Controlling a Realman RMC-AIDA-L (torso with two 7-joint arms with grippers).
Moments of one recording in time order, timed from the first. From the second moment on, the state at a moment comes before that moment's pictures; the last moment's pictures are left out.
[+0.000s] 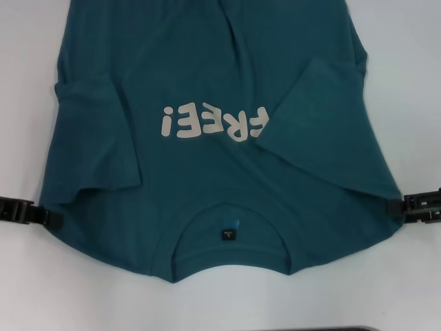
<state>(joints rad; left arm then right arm) -0.48 -2.03 -2.53 -0.91 -0.53 1.73 -2.21 0.43 1.91 -0.50 -0.56 -2.47 -1.69 2.21</state>
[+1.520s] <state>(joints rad) -0.46 -2.02 -2.55 -0.91 -0.53 1.82 -2.22 0.38 1.91 -0.35 -0.57 -2.51 -1.72 2.09</state>
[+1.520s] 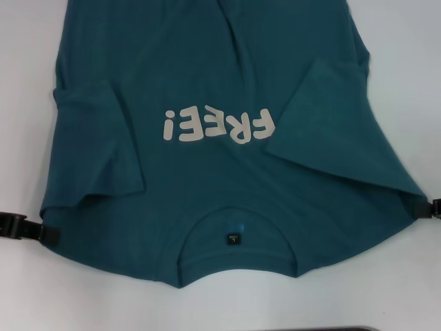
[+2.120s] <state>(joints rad) -0.38 -2.04 -2.62 -0.90 -0.54 1.90 -2.14 0.31 1.91 -0.27 -0.57 -2.51 -1.78 1.99</state>
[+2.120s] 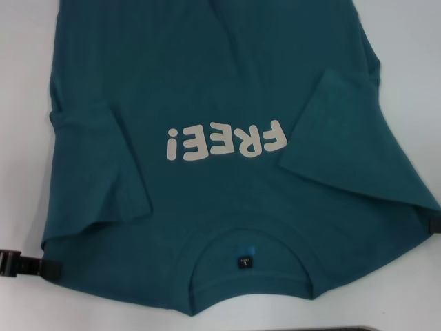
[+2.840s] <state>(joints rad) -0.33 -2.04 -2.65 -0.87 -0.55 1.92 -2.11 0.21 1.92 -0.20 -0.57 -2.51 -1.80 1.92</state>
